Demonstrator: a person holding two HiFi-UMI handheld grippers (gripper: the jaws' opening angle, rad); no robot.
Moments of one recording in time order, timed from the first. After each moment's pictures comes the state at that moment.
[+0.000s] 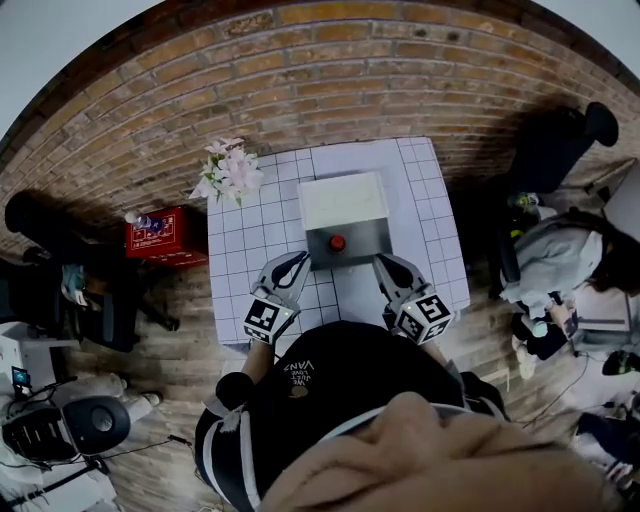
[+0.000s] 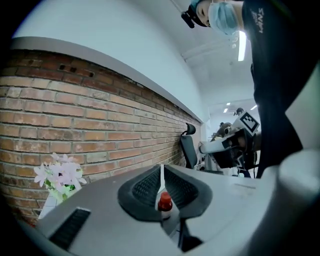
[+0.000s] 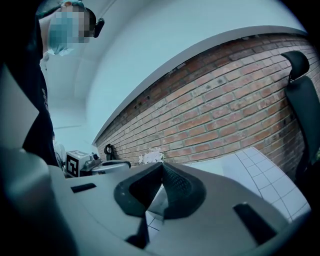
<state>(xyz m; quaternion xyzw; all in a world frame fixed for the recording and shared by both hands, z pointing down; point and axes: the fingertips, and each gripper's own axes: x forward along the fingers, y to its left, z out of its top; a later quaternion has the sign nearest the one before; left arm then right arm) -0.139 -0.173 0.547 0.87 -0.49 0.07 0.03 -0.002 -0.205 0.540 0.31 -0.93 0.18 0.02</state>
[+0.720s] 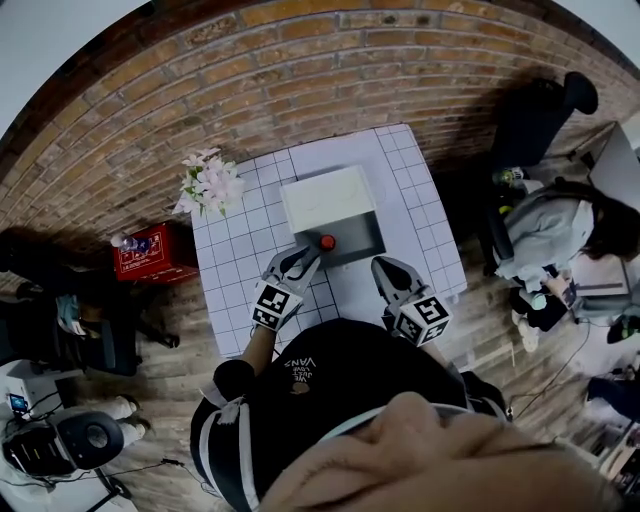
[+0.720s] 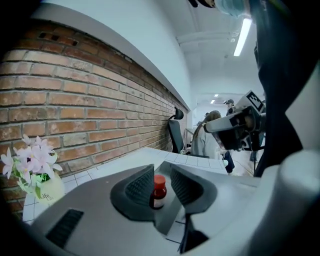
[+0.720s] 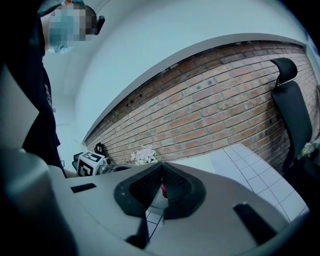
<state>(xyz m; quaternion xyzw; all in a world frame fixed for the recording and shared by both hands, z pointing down) -0.112 -0.202 0.614 0.90 -0.40 0.14 0.08 0.014 -0.194 0.557 0.36 -0.91 0.19 0.03</state>
